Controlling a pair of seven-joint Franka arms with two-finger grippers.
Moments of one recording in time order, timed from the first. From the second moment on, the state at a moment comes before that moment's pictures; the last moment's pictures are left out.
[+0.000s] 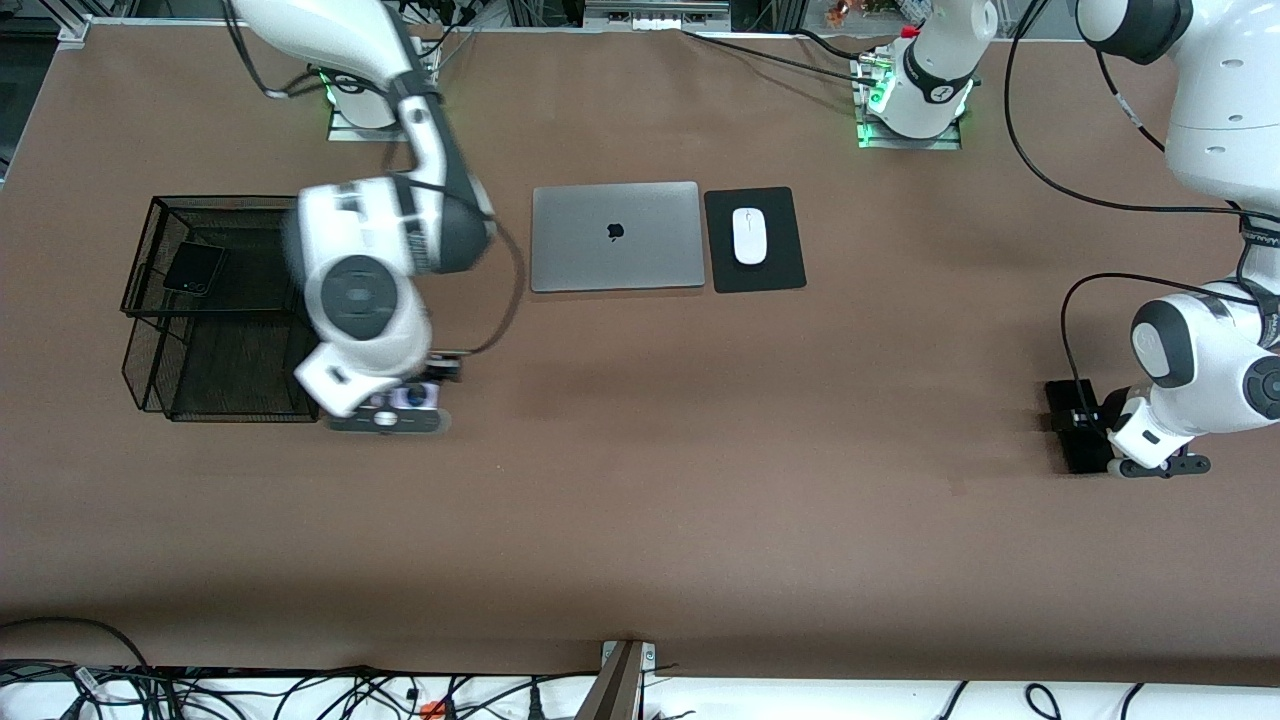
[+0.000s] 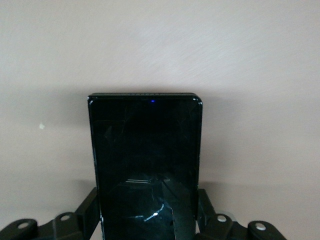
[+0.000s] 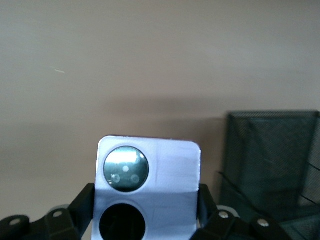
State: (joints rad) left arm 0.23 0.72 0.04 -1.63 0.00 2.25 0.20; right arm 0.80 0.53 -0.59 -1.50 0.08 1.78 0.23
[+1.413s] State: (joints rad) left arm -0.51 0.90 -0.12 -1.15 -0.04 2.27 -0.80; right arm 0.79 0.15 -0.92 -2.17 0.04 1.83 -0.03
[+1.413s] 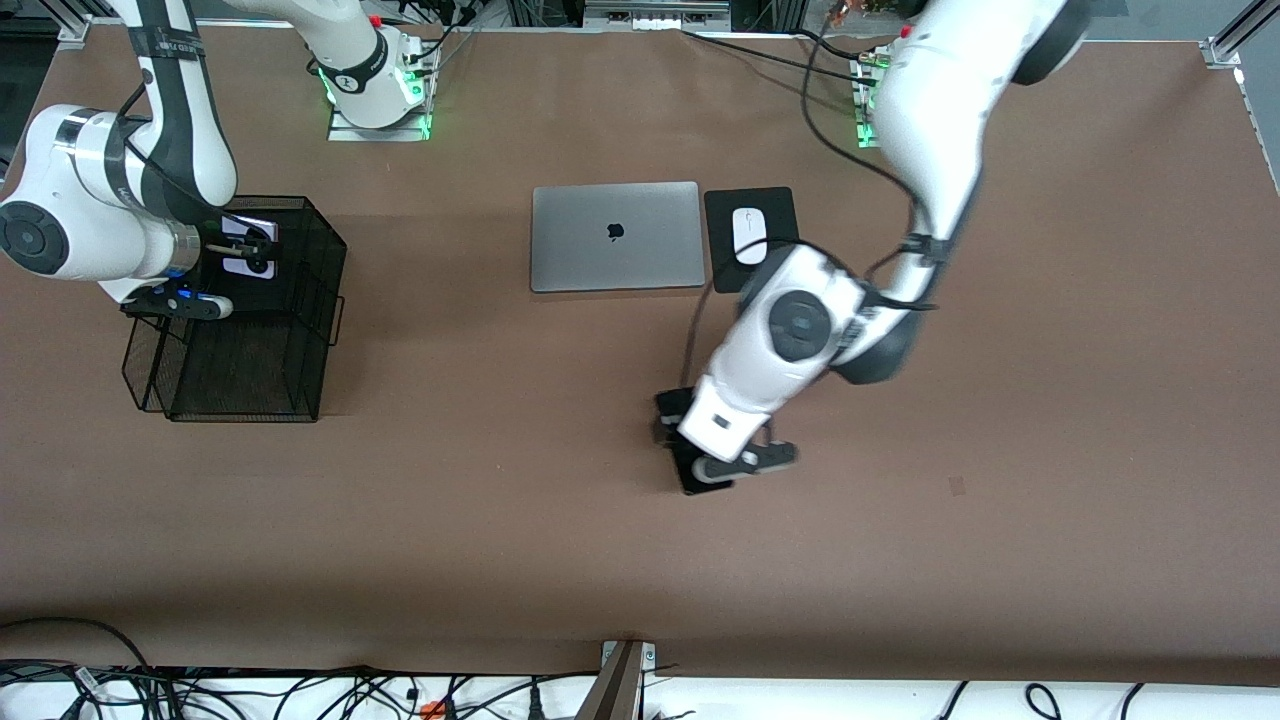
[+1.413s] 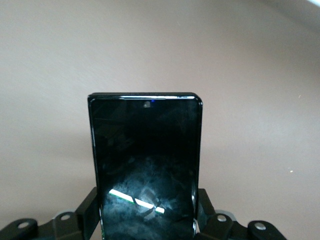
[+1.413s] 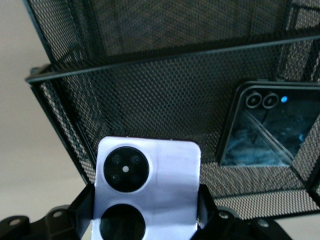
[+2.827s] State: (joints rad) left arm -0.67 1.01 -0.03 -1.09 -0.04 2.29 -0.86; right arm 0.80 0.11 -0.92 -2.16 0.03 1.87 -0.05
